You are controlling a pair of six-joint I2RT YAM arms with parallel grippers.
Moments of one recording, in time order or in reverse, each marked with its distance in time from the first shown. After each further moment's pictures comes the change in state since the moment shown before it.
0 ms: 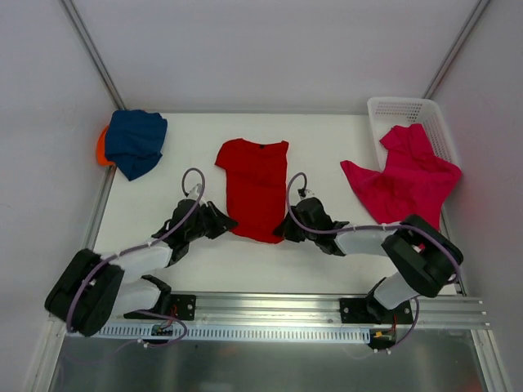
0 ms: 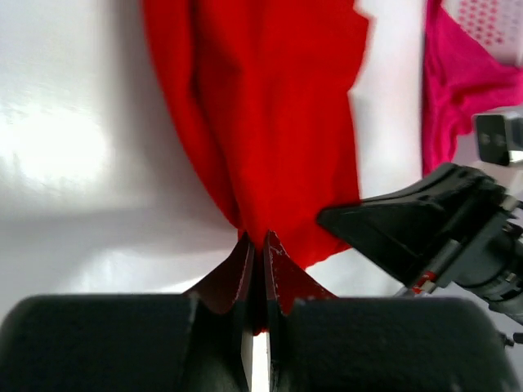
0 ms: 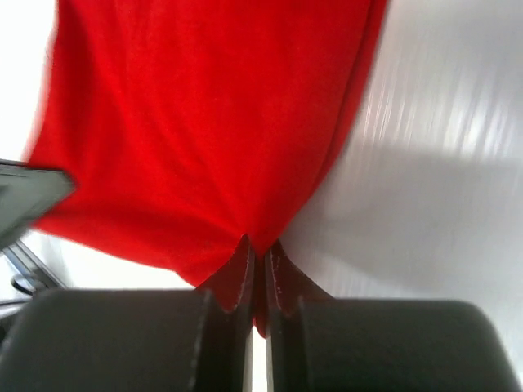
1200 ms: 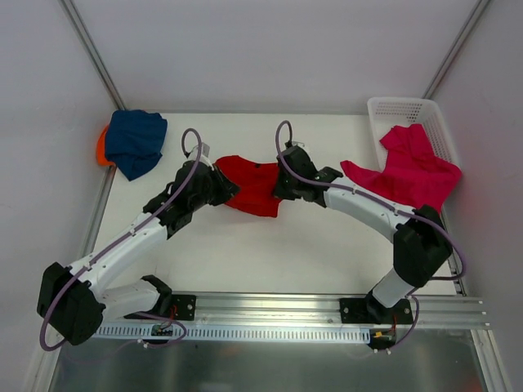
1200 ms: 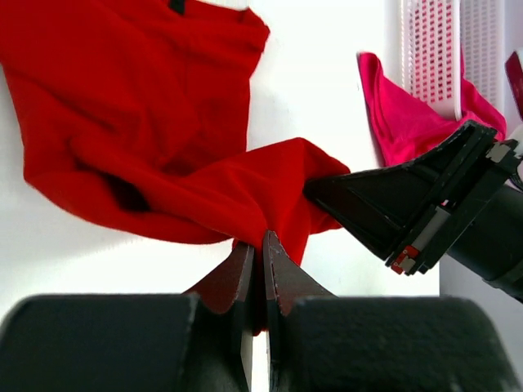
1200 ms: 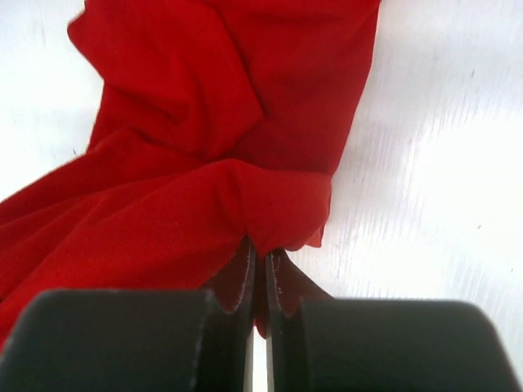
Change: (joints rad) left arm -0.144 -0.183 0.518 -0.632 -0.263 0.138; right arm -0.002 0.022 0.664 -0.799 0.218 -0.188
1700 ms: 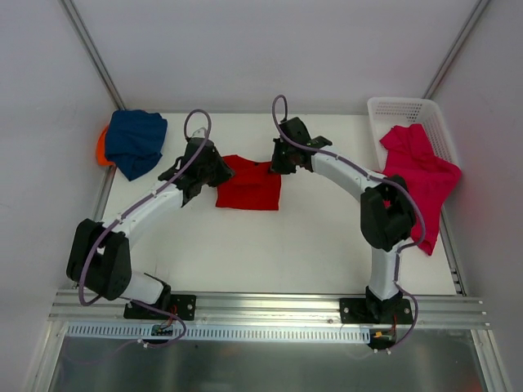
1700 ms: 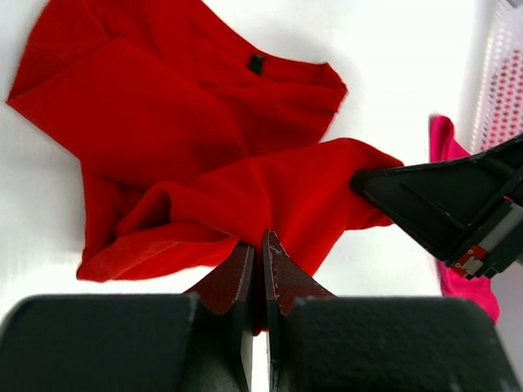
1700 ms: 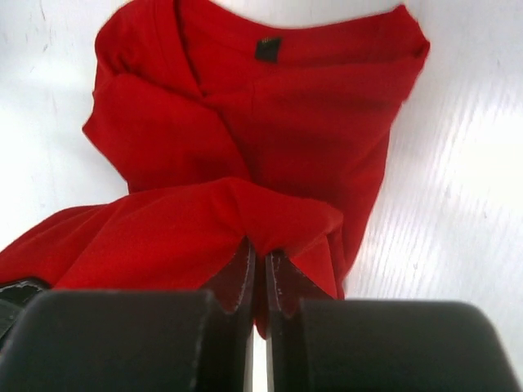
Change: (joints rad) left arm 0.146 0.324 0.193 -0.004 0.010 0.043; right arm -0.172 0.343 0.382 -0.079 -0.202 -0.103
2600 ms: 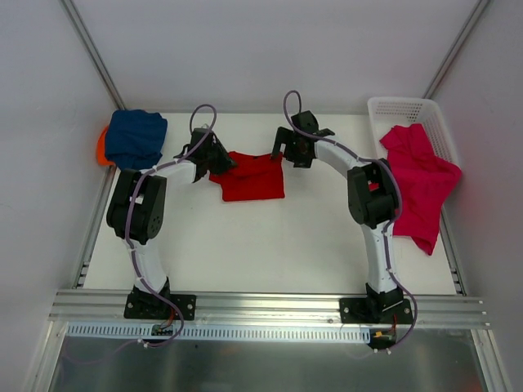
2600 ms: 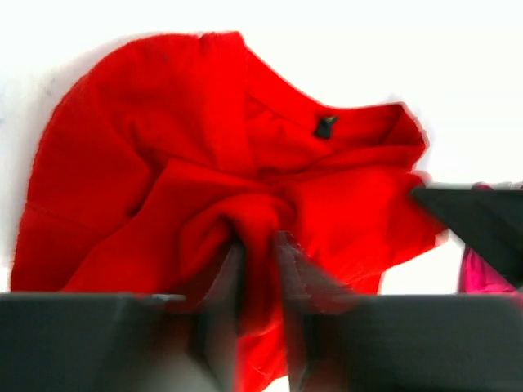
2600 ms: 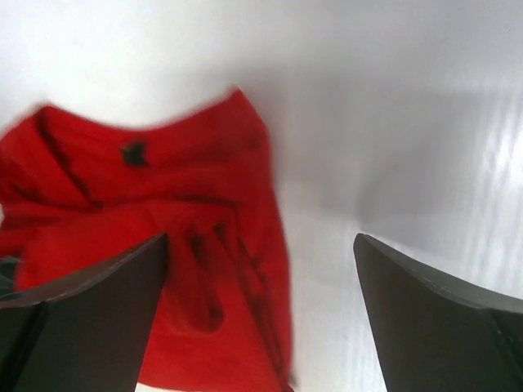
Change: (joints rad) left arm 0.155 0.489 0.187 0.215 0.175 0.003; right arm -0.166 0.323 0.272 0.029 -0.041 -0.040
